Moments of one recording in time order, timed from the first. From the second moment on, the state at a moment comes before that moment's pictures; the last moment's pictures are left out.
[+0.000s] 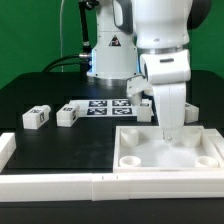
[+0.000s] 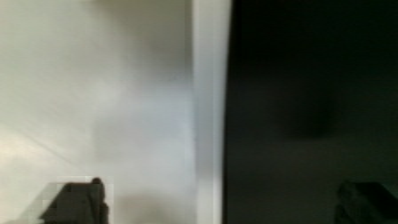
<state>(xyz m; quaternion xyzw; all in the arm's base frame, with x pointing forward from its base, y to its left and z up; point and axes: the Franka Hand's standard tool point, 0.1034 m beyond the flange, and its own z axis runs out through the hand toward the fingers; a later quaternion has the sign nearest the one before) 0.478 0.086 0.036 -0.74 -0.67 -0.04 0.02</state>
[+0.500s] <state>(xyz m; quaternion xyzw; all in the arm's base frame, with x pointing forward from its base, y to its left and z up) 0.468 0.097 0.062 -0.76 -0.64 -0.04 0.01</state>
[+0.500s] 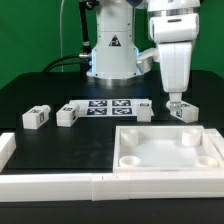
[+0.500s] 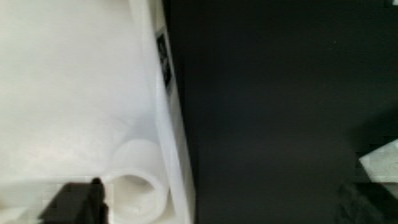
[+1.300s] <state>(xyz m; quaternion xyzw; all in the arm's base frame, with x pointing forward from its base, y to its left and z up) 0.442 0.123 0.054 -0.98 -0.16 -0.06 0.05</state>
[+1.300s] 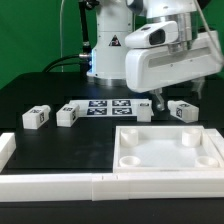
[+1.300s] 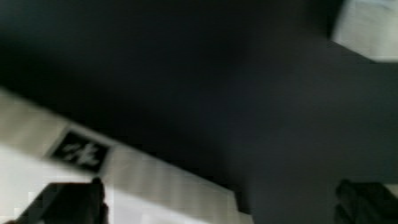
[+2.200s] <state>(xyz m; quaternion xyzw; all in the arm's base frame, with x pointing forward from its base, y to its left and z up) 0.399 0.151 0.044 -0.99 -0.14 0.08 0.05</state>
